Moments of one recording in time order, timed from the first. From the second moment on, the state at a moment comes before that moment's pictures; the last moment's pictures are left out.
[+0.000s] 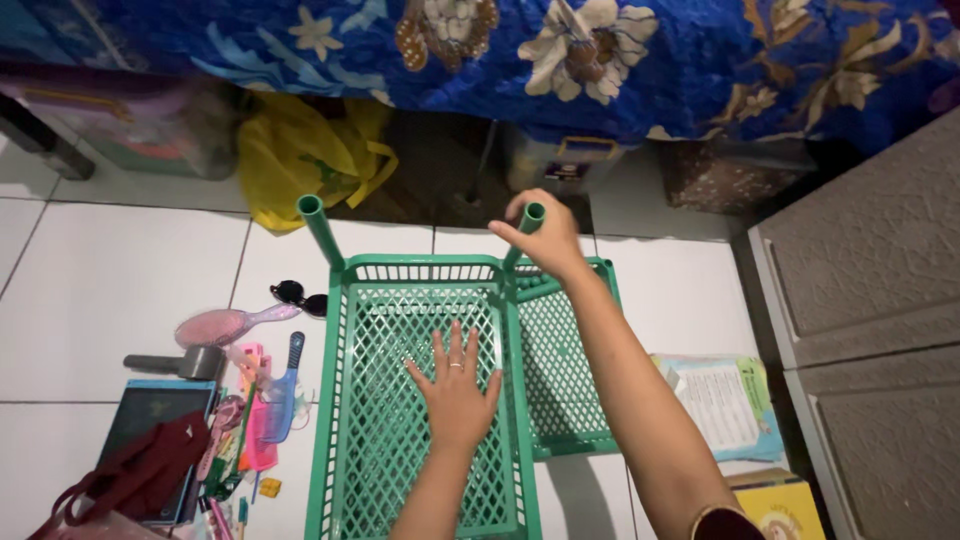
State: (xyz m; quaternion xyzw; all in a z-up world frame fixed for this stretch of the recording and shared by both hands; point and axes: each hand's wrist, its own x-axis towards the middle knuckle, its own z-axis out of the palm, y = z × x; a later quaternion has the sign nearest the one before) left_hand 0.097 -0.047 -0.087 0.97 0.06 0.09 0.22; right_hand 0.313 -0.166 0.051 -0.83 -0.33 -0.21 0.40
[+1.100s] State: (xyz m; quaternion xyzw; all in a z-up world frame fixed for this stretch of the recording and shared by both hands) left_hand 0.096 -0.046 -0.082 0.98 0.07 0.01 0.19; right_hand 0.329 -0.190 0.115 -0.87 -0.39 0.10 0.29
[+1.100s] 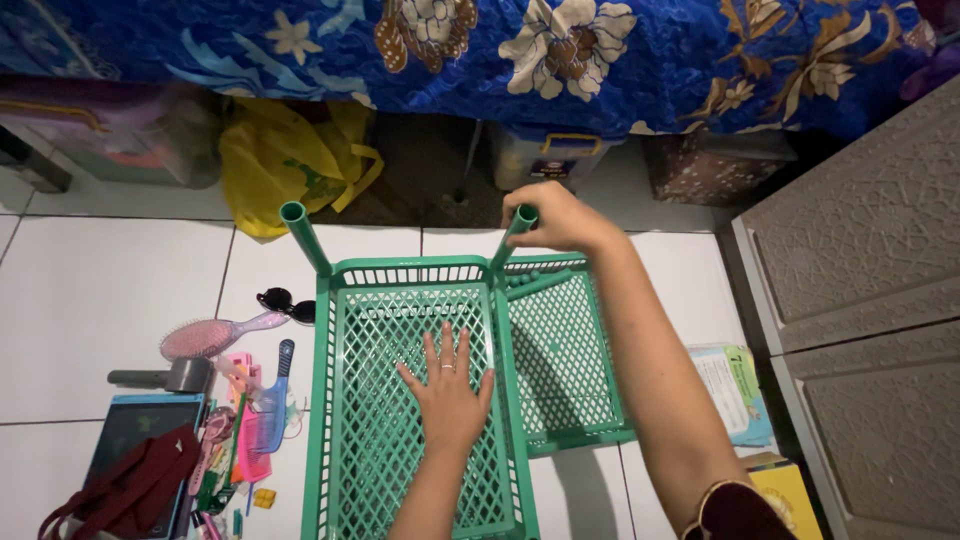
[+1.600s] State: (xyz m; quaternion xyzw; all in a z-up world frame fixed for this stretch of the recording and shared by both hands) left_hand 0.095 -0.046 -0.084 0.97 0.06 0.06 0.22; right_hand 0.325 -0.298 0.083 -0.70 -0.19 0.03 0.68
